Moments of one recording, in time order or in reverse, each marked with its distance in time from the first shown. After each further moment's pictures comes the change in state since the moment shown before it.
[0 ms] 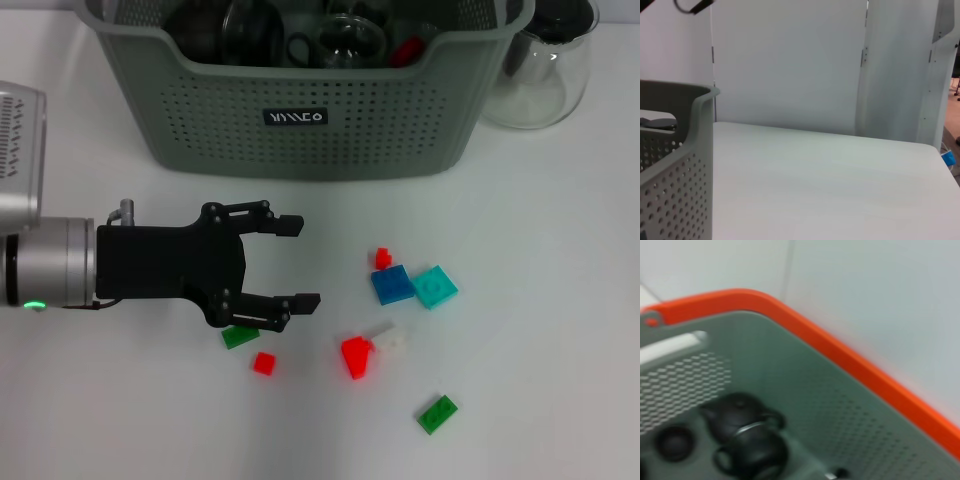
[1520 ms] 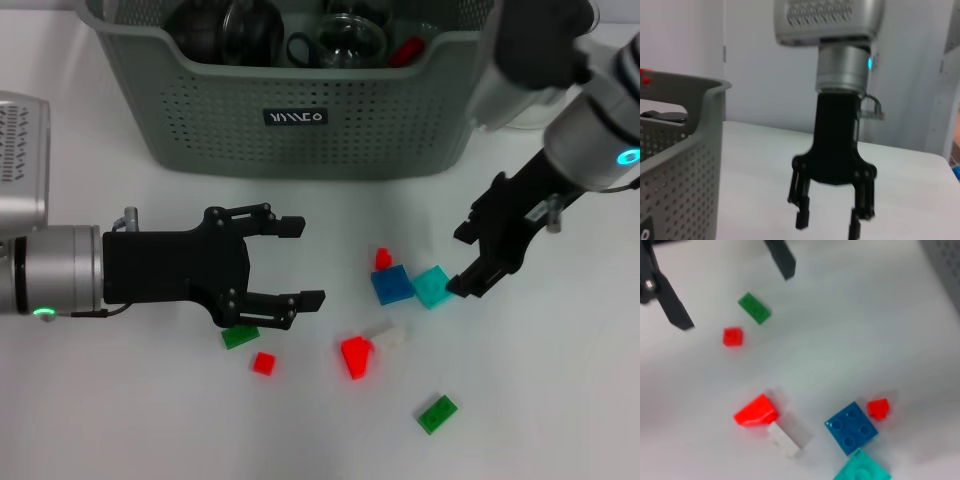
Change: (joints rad) left arm 0.003 -0.003 -0.006 -0.049 -0.015 -0.030 -0.003; right arm -0.258 0.017 -0.135 -0.036 0.108 -0.582 -0.420
